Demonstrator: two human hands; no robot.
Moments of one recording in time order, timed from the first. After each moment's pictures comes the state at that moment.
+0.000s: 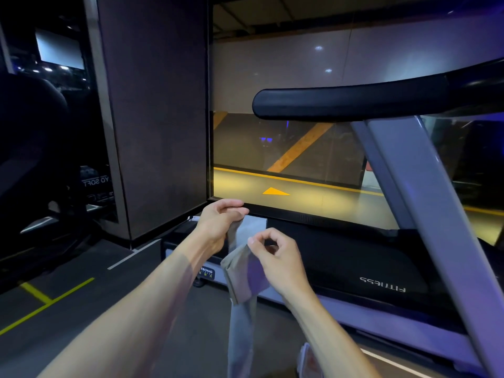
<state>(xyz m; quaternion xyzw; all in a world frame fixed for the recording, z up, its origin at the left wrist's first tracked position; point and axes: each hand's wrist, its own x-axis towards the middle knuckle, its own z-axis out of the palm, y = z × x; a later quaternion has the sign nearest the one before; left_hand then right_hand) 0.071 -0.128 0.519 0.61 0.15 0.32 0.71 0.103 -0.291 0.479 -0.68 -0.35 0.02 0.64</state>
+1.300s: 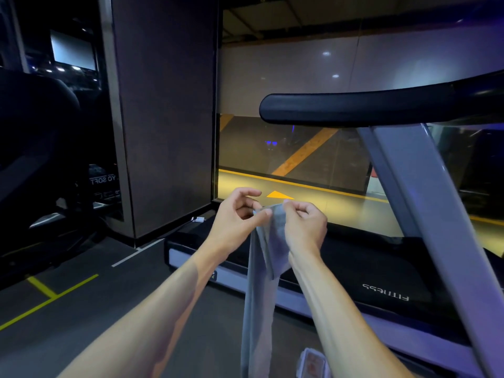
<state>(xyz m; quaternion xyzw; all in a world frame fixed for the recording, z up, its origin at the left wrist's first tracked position) 0.053 -0.160 0.523 0.70 -0.02 0.39 0.60 0.123 -0.282 0.537 -0.63 -0.12 -0.07 0.77</state>
